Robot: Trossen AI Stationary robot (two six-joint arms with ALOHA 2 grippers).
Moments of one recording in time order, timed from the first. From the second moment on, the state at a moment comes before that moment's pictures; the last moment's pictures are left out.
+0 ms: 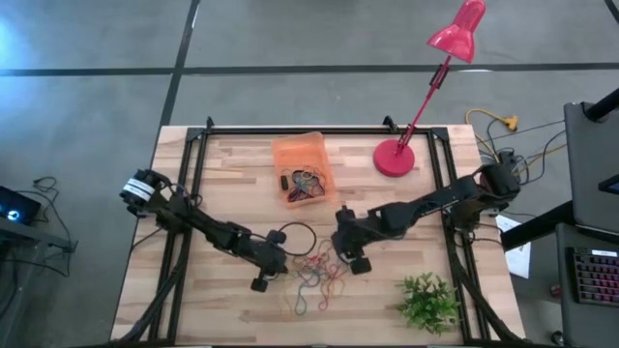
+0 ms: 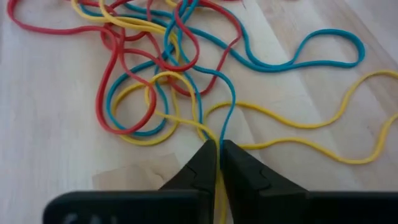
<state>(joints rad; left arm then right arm) -0.38 1.79 0.61 0.30 0.00 -0.13 0.24 1.68 1.00 -0.31 -0.01 0.03</state>
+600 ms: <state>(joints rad) -0.37 1.52 0.60 0.15 -0.11 -0.10 0.44 1.50 0.92 -0.25 0.22 0.14</state>
